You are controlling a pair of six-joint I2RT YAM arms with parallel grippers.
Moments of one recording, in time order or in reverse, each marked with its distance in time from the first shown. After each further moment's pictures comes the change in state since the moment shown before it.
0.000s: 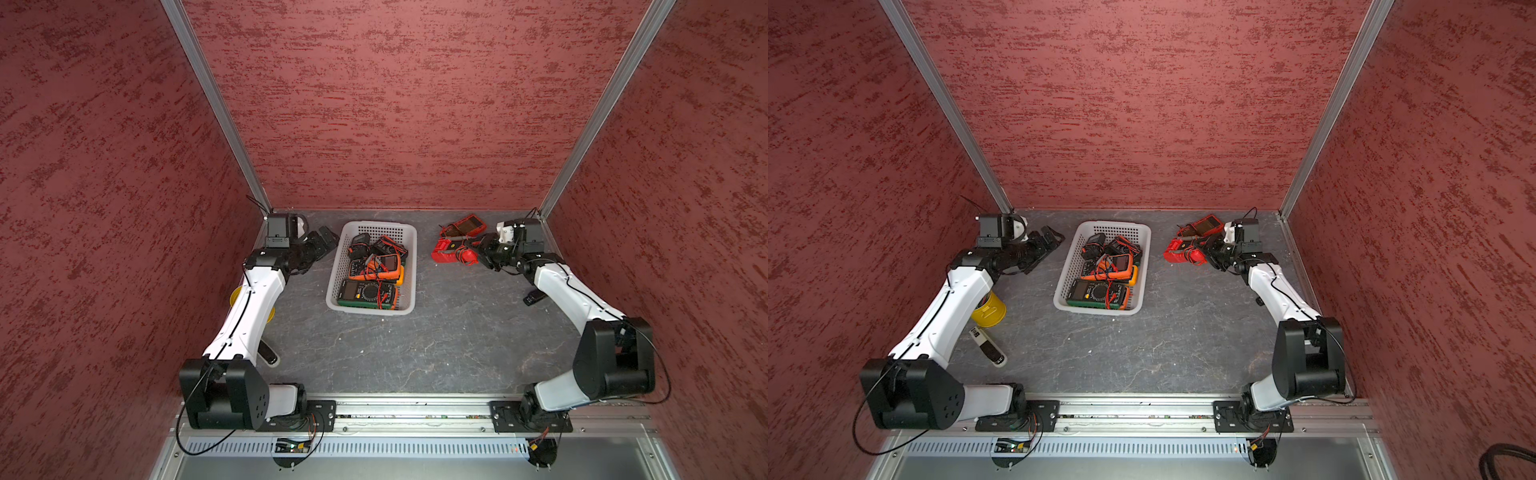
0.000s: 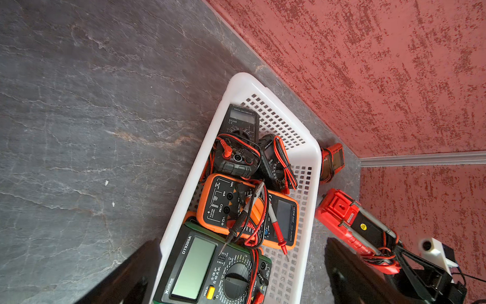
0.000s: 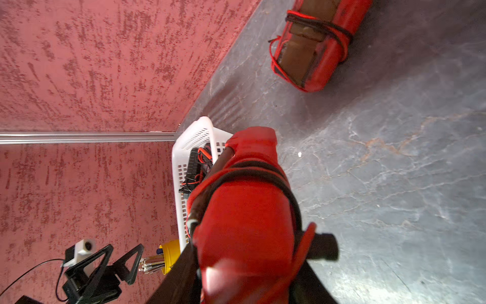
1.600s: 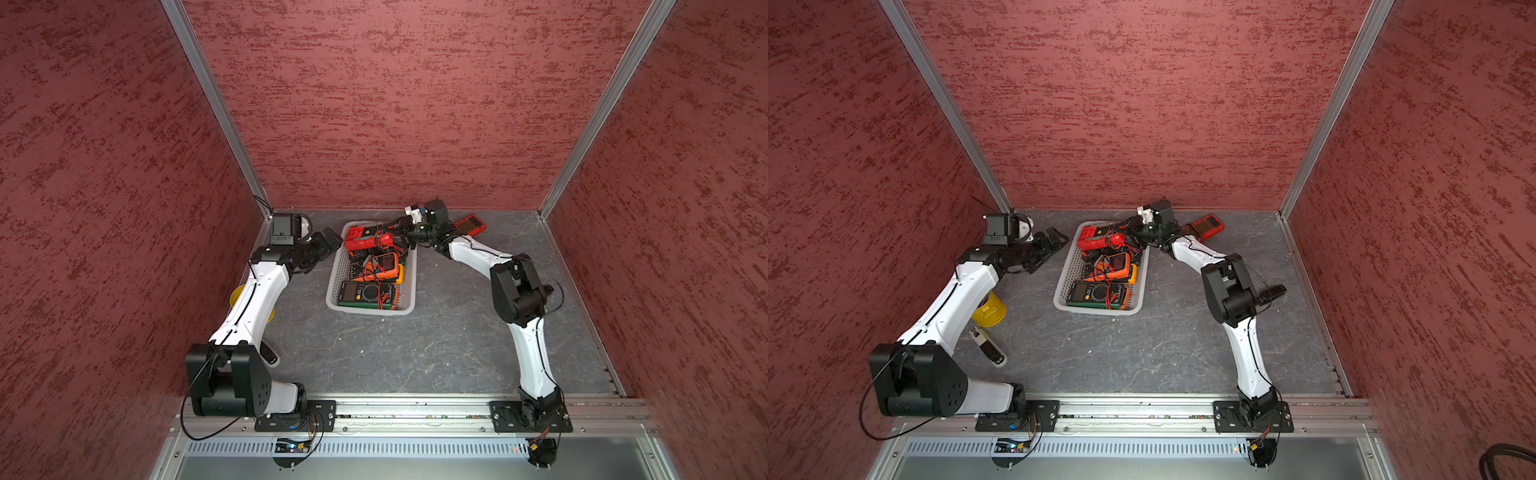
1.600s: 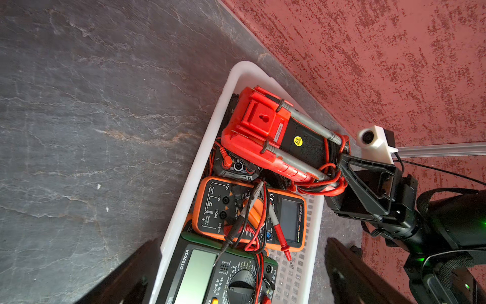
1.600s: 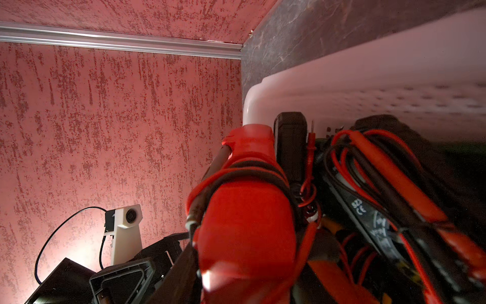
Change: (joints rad) left arm -0.005 0.053 0.000 0.022 0.023 0.027; right arm 0.364 0.753 0.658 0.337 -0.198 0.289
